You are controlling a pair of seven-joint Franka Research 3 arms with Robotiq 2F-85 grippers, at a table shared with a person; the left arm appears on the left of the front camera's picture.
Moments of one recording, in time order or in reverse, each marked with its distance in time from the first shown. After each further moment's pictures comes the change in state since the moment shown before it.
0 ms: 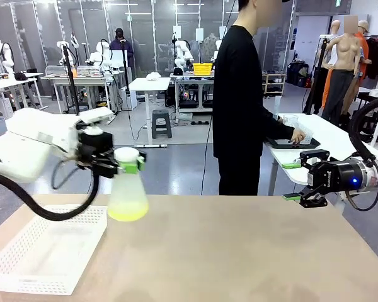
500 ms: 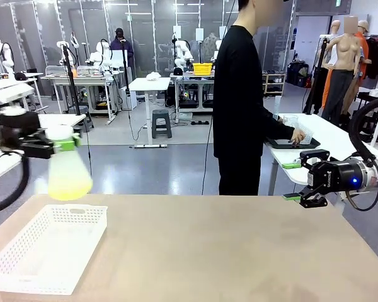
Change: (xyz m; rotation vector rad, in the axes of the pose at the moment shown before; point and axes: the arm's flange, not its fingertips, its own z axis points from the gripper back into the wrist) left arm 0.038 -0.117 0.138 0.347 0.031 -0.085; right arm 0.000 0.000 0.000 0.000 0.000 0.000
